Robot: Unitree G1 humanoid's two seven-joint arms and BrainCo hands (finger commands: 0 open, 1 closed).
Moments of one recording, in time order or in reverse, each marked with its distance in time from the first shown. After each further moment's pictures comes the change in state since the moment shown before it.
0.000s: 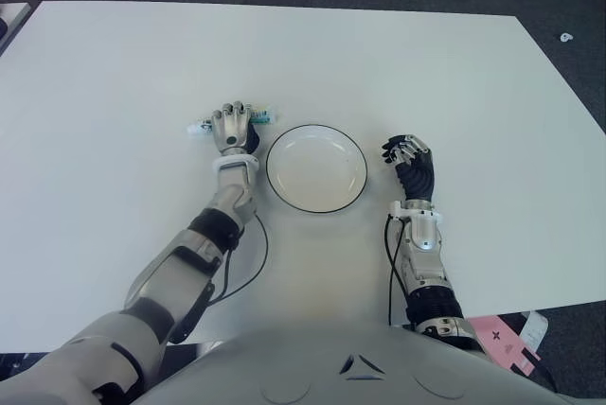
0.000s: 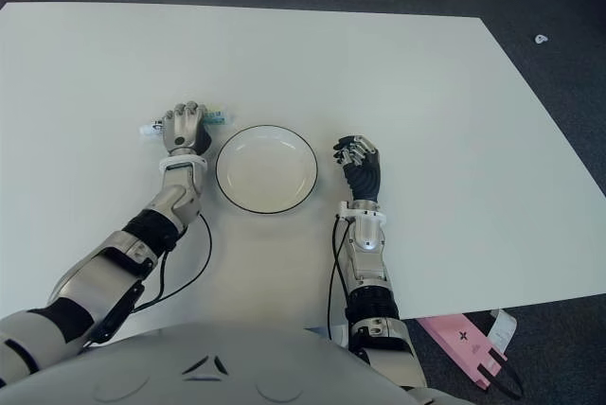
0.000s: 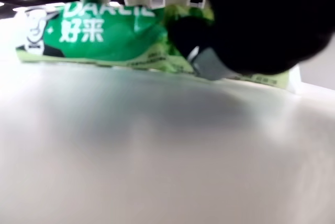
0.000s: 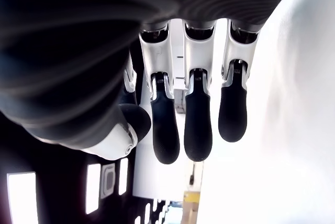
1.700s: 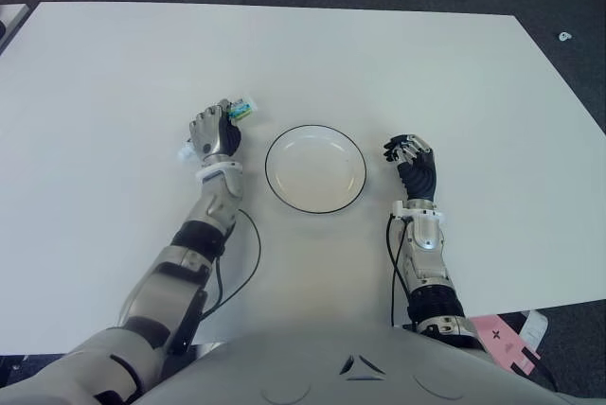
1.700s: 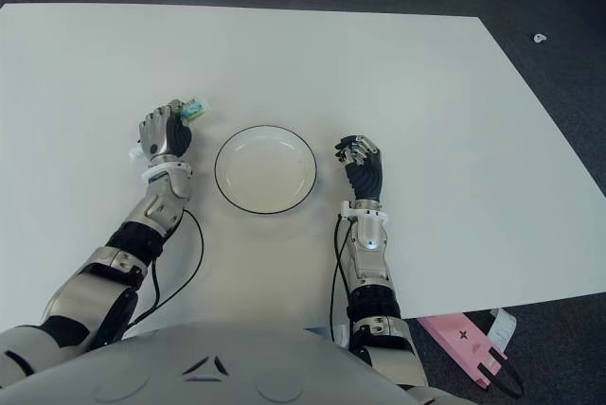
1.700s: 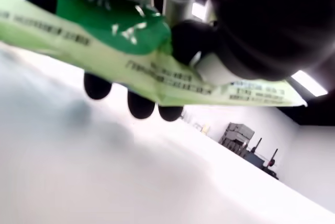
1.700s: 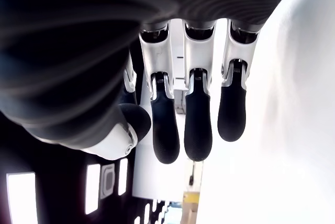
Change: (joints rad) left arm 0.129 0.025 0.251 -0.082 -0.223 -0.331 0.261; right arm -0.001 -0.001 -0.017 0.014 0.002 -0.015 0.017
